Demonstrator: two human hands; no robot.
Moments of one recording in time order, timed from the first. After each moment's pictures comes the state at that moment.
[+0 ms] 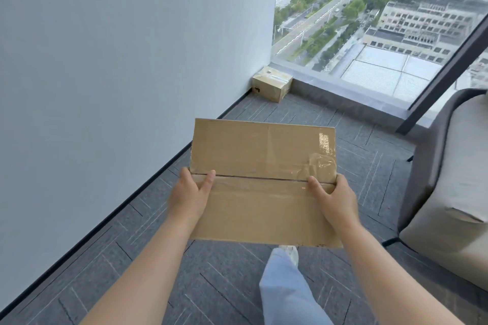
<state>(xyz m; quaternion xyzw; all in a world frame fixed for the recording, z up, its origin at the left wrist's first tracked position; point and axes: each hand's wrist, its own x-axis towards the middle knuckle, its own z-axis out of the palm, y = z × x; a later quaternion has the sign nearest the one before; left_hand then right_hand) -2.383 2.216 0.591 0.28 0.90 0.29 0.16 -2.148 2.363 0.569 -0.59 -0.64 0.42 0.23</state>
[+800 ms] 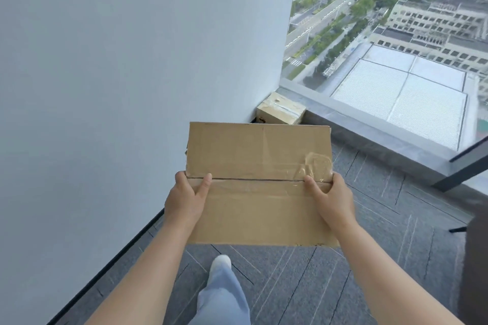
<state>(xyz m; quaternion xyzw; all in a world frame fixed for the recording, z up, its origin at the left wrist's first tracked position) -2.637 2.591 0.566 0.24 0.91 0.30 0.16 -2.414 2.749 0.555 -0.59 -0.66 0.41 0.21</state>
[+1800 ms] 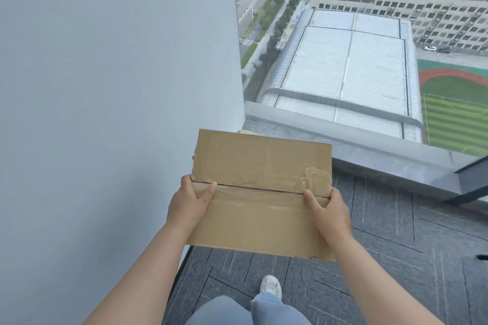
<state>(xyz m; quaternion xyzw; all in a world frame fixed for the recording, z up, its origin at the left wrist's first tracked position) -2.889 3.099 0.542 0.38 0.86 0.22 0.27 -2.617 3.168 0.515 -0.70 -0.51 0.44 0.23</state>
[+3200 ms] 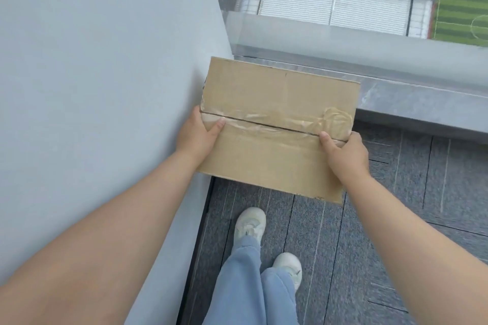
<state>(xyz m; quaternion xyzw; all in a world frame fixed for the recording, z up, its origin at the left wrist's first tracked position) -3.035 3.540 0.168 0.44 0.83 0.13 0.33 -2.764 3.549 0.152 -0.81 -0.40 0.42 0.11</state>
